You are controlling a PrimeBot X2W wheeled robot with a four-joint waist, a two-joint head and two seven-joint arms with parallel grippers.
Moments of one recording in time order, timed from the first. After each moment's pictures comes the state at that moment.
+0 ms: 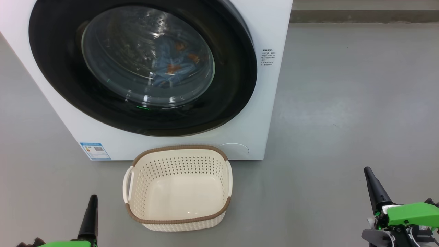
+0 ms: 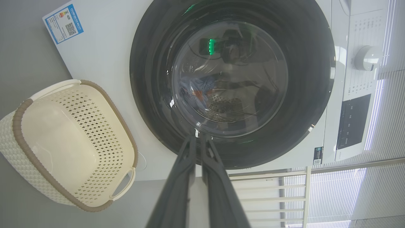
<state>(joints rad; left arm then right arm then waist) -0.06 0.05 0.07 0.29 -1.44 -0.13 0.06 -0.05 -0.06 -0.10 0.27 1.45 0.13 0.06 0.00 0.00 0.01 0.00</state>
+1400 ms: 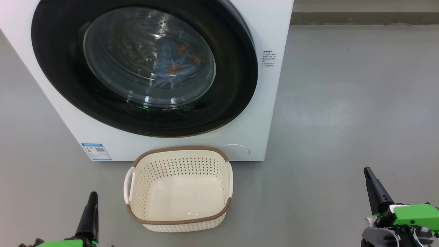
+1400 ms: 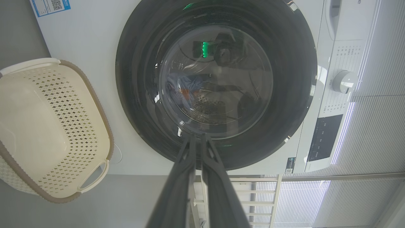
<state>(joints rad) -0.06 0.04 0.08 0.28 -1.60 -0.13 0.11 -0.06 -0.04 -0.13 0.27 1.61 0.13 0.11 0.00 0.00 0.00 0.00</state>
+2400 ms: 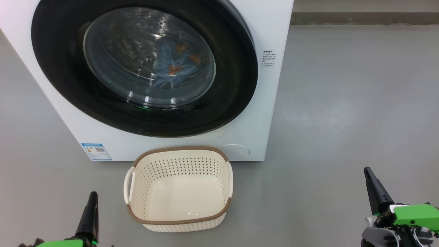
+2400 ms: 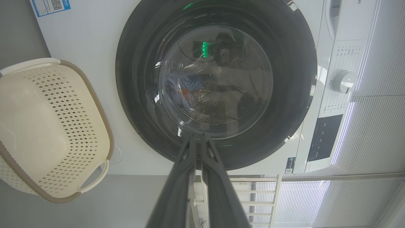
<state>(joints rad) -0.06 0.04 0.08 0.28 -1.60 -0.13 0.11 -0.06 -0.04 -0.13 0.27 1.61 0.13 0.11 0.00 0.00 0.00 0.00</state>
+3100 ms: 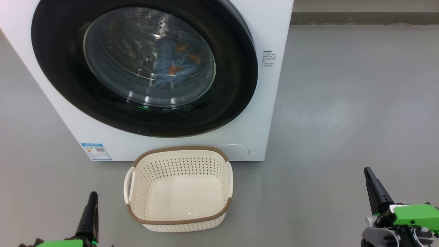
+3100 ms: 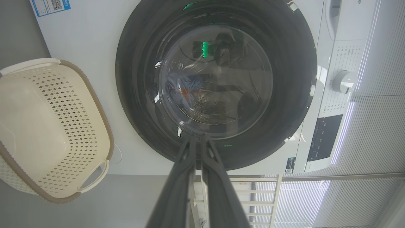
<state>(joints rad) -0.06 0.04 0.08 0.28 -1.60 -0.13 0.11 -0.06 -0.04 -0.13 0.27 1.61 0.13 0.11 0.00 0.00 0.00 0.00</state>
